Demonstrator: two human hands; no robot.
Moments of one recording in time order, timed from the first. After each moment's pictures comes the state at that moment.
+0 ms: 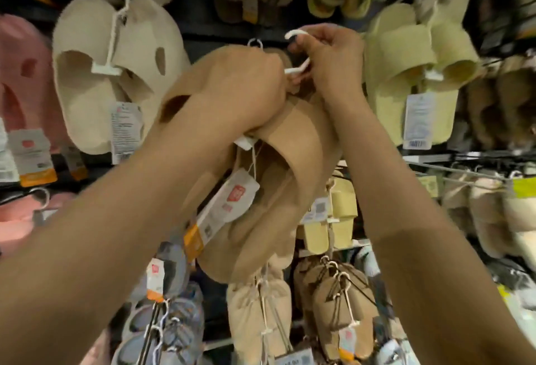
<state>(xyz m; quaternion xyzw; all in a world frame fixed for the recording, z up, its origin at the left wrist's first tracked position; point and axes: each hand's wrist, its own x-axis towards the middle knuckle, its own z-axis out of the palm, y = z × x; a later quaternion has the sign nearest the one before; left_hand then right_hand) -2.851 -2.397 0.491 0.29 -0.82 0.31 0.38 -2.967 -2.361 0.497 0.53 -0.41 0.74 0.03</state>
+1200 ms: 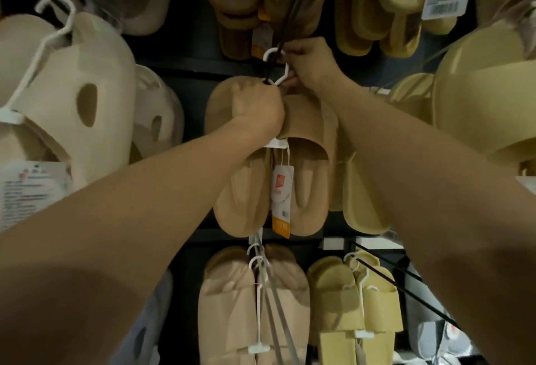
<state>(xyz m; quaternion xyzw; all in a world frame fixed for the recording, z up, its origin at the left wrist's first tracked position) -2.996 -2.596 0.555 0.49 -0.75 0.26 0.36 -3.083 -2.570 0.614 0.63 -0.51 0.59 0.04</state>
